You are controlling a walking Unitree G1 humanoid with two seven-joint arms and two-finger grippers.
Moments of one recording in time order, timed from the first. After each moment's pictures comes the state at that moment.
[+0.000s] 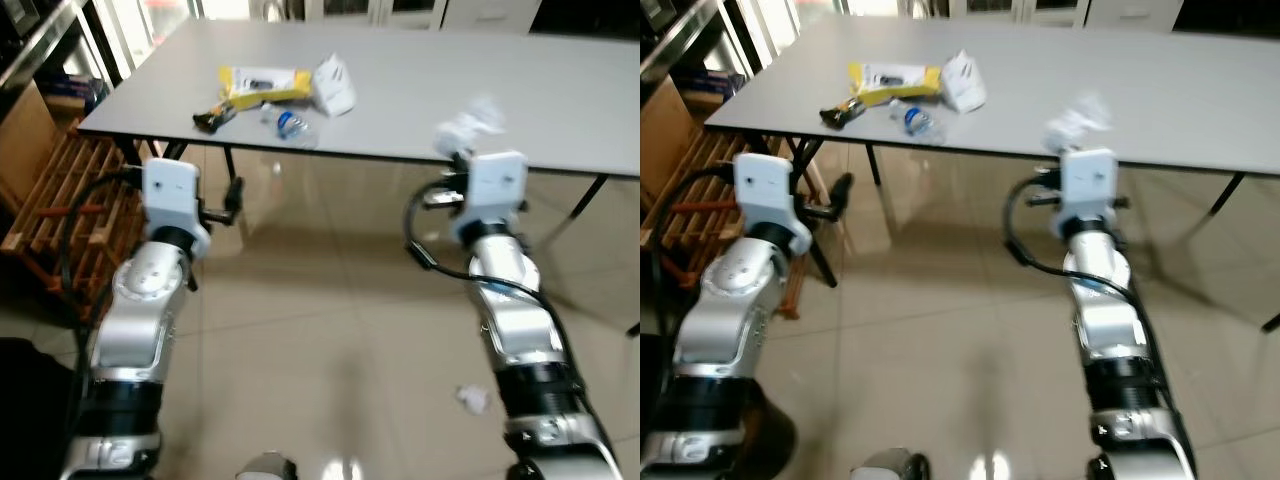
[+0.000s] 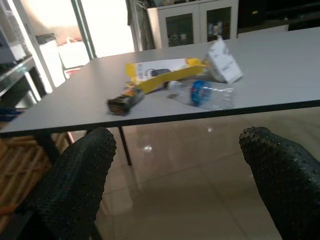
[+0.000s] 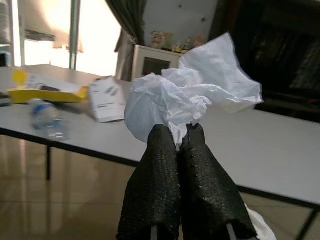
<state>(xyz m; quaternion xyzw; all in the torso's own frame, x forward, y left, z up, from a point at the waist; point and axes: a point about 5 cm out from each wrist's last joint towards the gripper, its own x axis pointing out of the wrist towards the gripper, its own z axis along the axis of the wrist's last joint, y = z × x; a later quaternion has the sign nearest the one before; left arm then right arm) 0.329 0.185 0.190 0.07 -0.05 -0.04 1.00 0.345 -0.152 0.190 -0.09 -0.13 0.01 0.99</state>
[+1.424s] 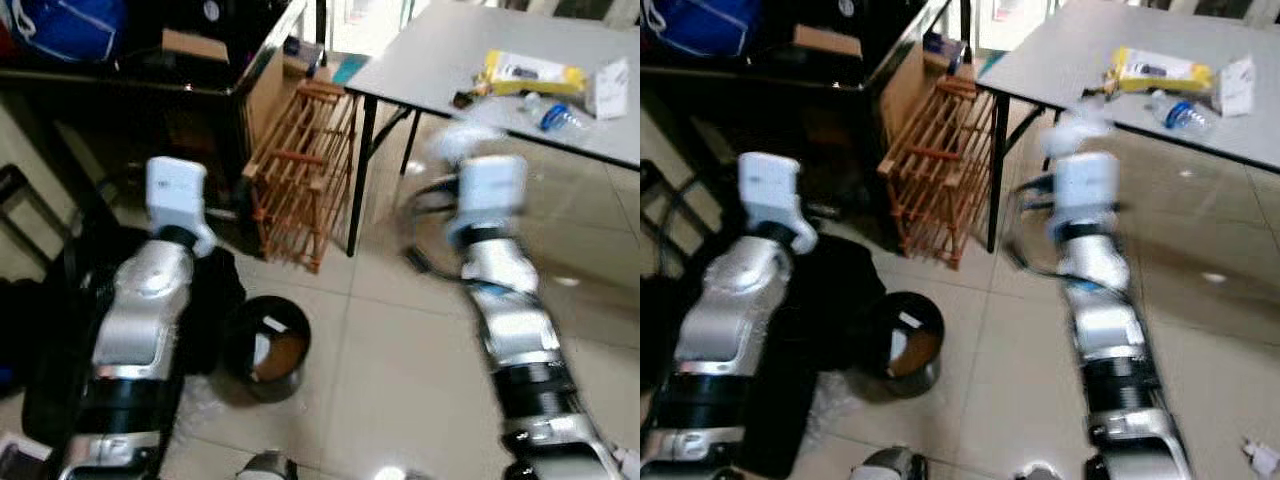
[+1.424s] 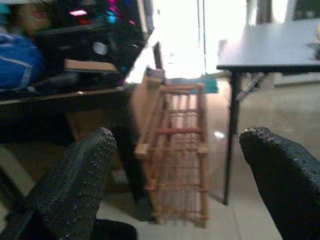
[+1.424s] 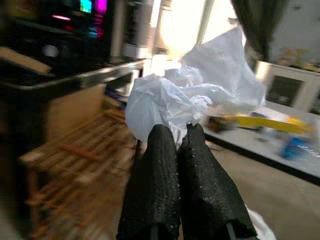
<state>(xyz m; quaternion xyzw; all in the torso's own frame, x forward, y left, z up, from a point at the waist) 0.330 0.181 0.191 0.07 -0.05 -0.06 1.00 0.346 -0.147 0.181 -0.09 -0.12 0.01 0.99</state>
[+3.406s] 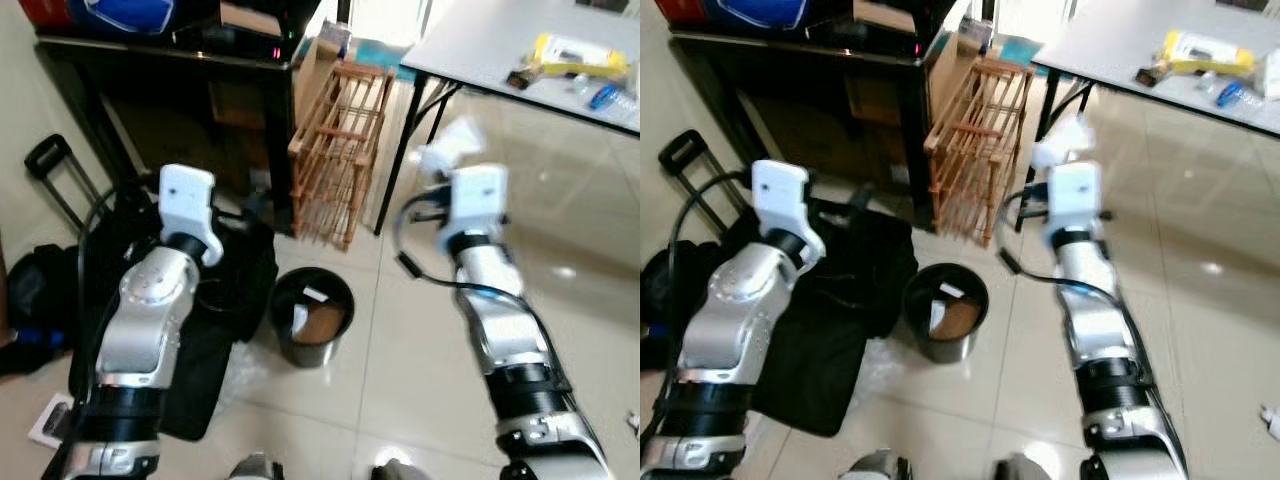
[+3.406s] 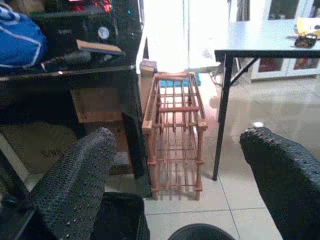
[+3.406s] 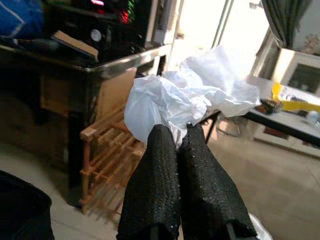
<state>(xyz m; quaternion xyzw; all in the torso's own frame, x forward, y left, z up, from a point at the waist) 0.325 0.171 0.185 0.05 -0.05 -0.11 0.99 0.349 -0.147 0.171 -0.09 -0.09 0.01 0.99</state>
